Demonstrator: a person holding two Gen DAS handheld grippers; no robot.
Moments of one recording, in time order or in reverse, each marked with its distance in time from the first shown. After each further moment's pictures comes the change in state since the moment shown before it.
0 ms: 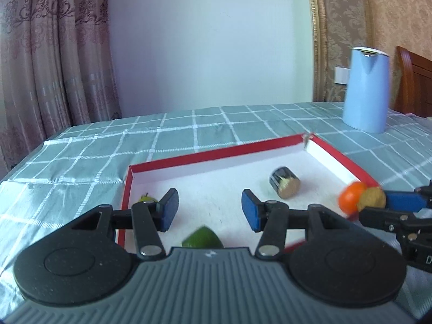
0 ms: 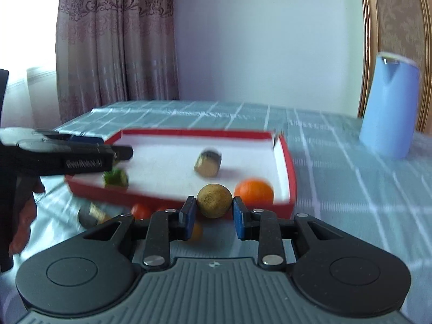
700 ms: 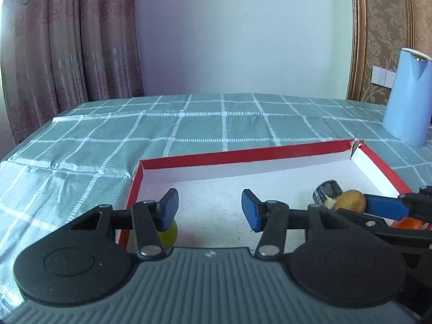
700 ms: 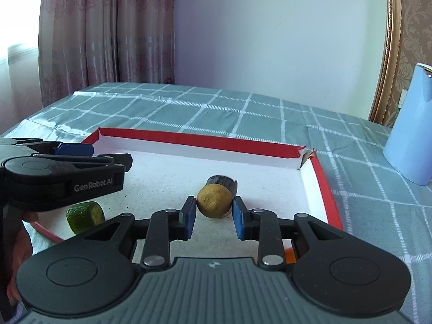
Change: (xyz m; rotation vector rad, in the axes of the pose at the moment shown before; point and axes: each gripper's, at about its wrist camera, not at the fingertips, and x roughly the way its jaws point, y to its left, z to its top) left arm 0.062 0.018 0.013 -0.088 0.086 0.093; right arm 0.094 0.023 0.037 -0.040 0.112 -0.035
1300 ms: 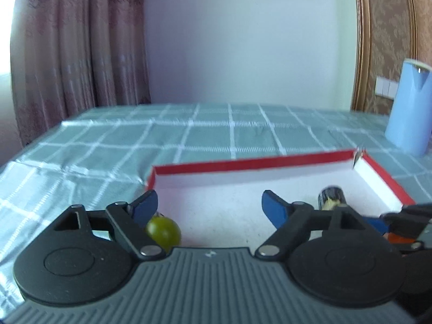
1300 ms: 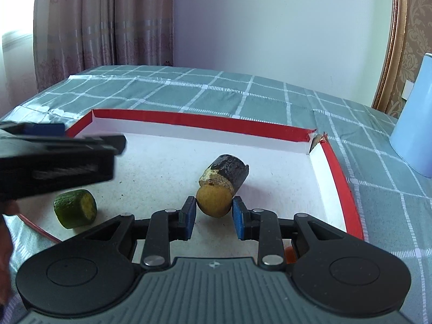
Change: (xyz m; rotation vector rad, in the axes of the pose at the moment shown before) left arm -0.019 0.011 -0.001 -0.028 -0.071 0.022; right arm 0.020 0.003 -0.005 0.002 0.076 -0.002
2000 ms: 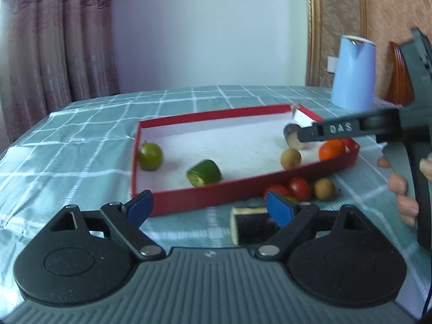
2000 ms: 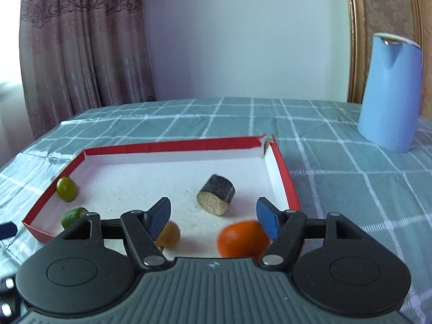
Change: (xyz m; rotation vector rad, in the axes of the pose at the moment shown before) left arm -0.096 -0.002 -0.067 0.110 0.042 -0.154; right arm -0.051 -0.050 -0.021 0.174 -0.122 -0.008
